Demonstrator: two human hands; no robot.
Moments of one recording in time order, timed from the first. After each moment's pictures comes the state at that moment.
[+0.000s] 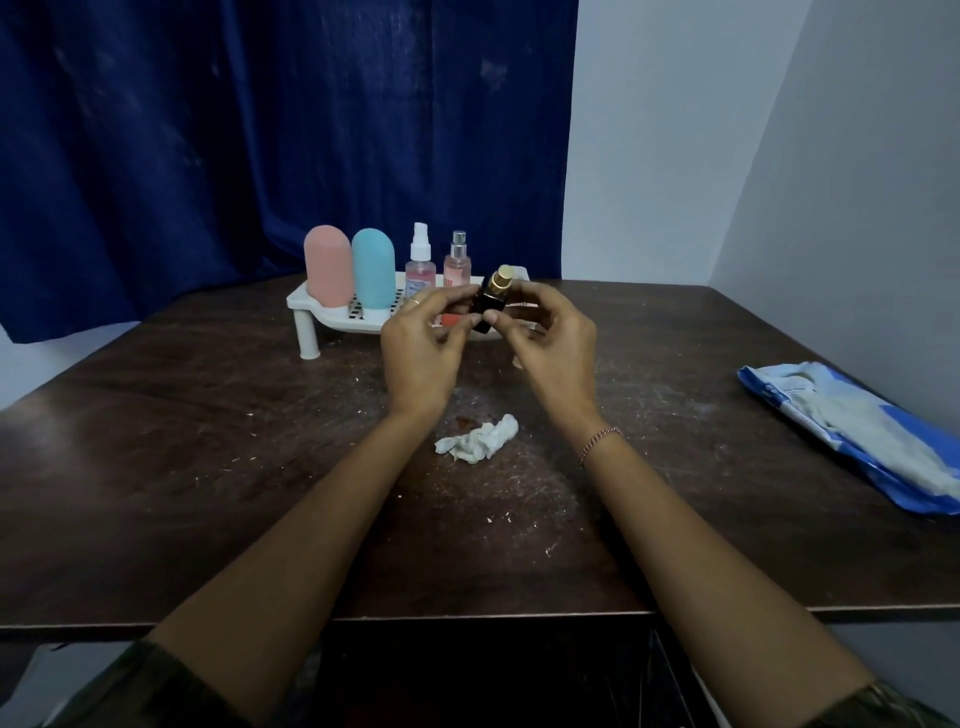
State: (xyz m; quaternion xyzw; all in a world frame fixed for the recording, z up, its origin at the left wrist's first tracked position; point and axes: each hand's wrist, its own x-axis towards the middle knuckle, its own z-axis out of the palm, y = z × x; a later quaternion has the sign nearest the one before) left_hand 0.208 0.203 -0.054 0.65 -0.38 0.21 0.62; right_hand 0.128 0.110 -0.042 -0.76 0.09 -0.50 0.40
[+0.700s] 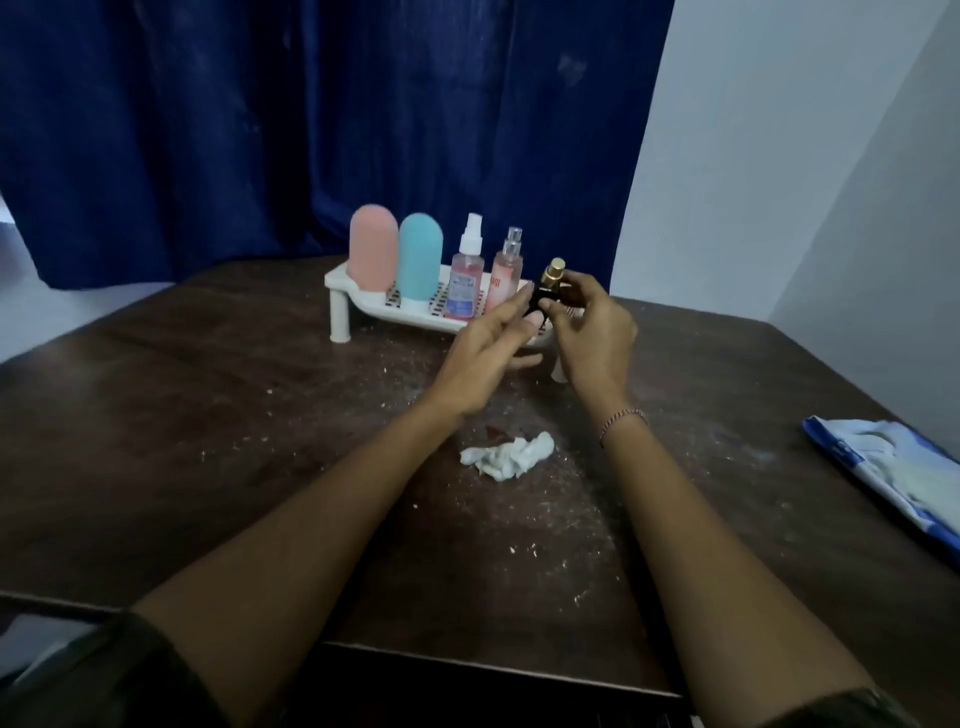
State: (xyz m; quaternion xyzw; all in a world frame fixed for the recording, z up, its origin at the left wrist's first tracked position) left_hand 0.213 0.195 -0.053 0.57 -0.41 -0.15 0.70; right_hand 0.183 0.068 -0.045 -0.82 0.20 -0.47 0.25
